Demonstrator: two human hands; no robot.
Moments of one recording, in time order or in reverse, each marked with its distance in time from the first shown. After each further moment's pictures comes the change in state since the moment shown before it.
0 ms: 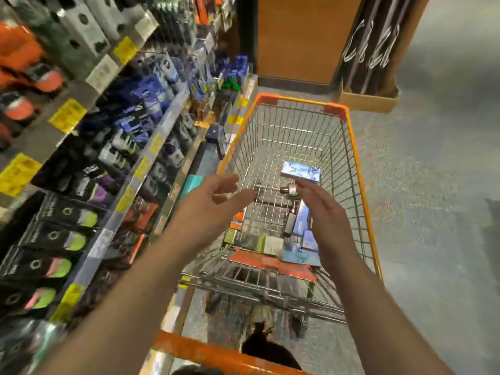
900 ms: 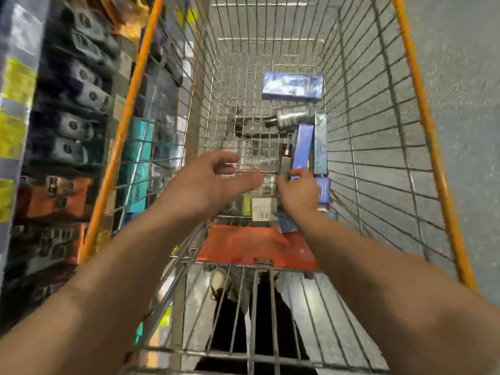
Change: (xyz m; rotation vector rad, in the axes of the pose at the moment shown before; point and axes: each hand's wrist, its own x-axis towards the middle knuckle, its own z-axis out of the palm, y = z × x) left_hand 0.172 -0.119 0.123 0.148 -0.306 -0.328; right_hand 0.196 0.280 -0.006 -0.496 0.297 0.412
